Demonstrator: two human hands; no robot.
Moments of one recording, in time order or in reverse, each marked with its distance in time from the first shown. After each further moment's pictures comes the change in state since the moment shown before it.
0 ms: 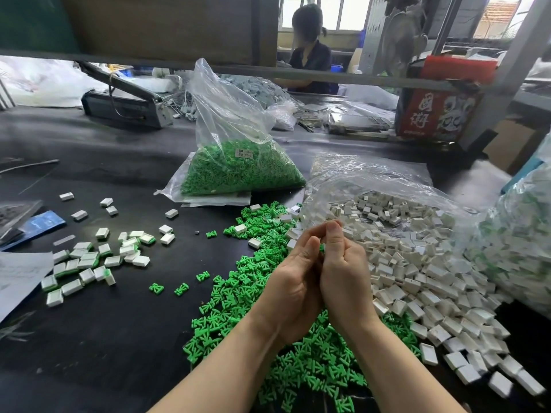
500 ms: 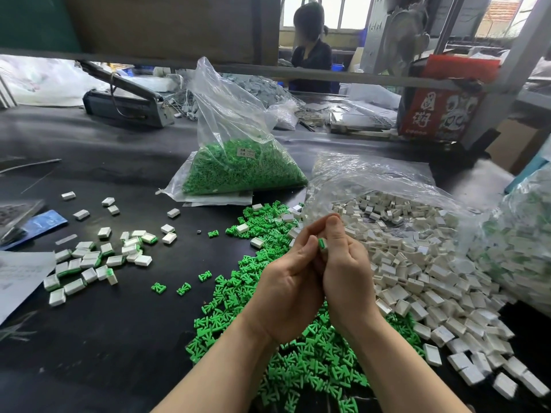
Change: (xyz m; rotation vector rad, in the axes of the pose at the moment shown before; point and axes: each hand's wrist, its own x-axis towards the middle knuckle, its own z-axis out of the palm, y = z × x) left_hand -0.006 0.013 0.003 -0.113 -0.078 -0.028; right_hand -0.004 -0.016 0.002 0.242 -0.088 0.091
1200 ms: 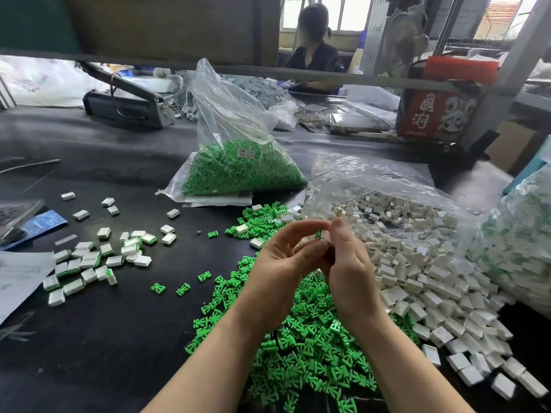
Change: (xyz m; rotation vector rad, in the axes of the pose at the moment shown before) left_hand 0.006 0.013 -0.008 0.415 0.024 0.244; right_hand 0.001 -0.005 -0.009 -0.024 -0.144 -0.043
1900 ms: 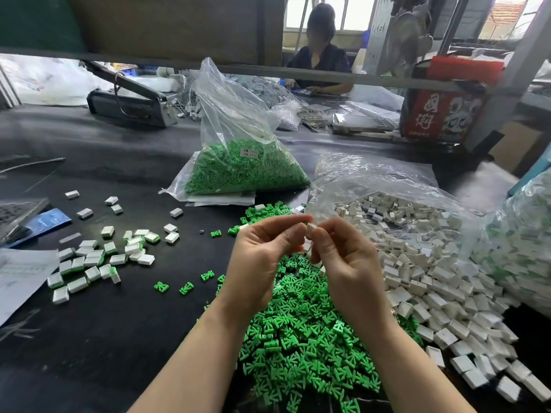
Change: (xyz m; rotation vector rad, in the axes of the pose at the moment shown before) left_hand 0.002 0.021 -0.016 0.160 0.209 0.090; right_hand -0.001 -0.002 -0.004 -0.252 -0.023 -0.264
